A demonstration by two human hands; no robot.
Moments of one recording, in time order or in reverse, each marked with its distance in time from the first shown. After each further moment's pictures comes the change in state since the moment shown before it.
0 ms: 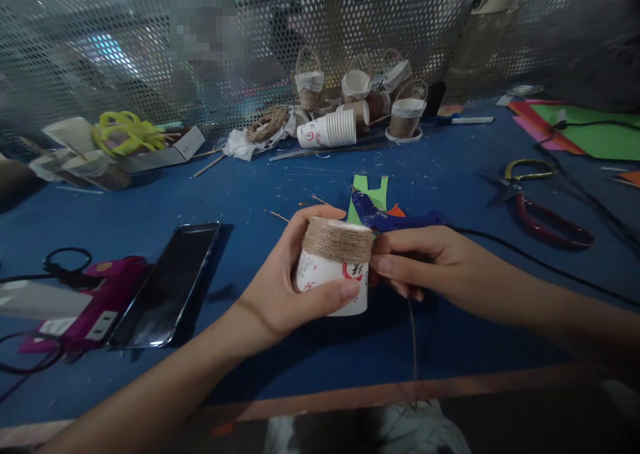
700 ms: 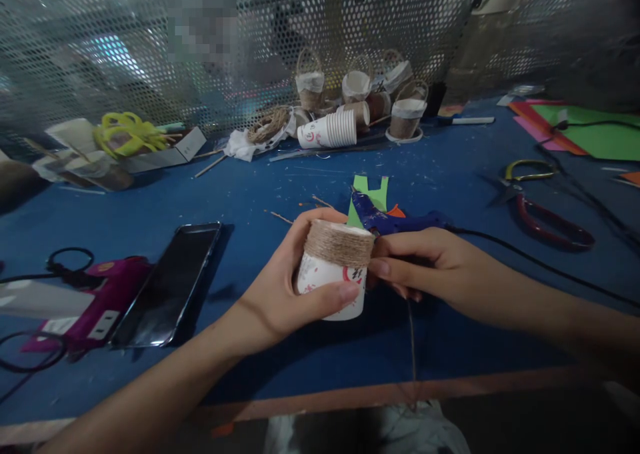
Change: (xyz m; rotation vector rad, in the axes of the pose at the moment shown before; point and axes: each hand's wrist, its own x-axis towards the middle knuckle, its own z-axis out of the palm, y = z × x) left_hand -0.001 -0.002 -0.006 0.033 -0.104 -0.003; right_hand 0.000 0.001 0.000 -0.041 0.008 0.005
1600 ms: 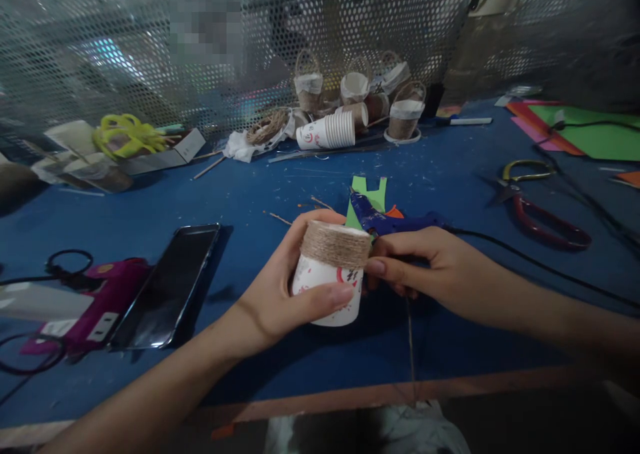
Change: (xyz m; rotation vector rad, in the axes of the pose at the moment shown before) left_hand -0.001 -0.002 -0.001 -0.155 -0.061 -0.010; right_hand -0.001 0.003 -0.001 -0.090 0.049 -0.033
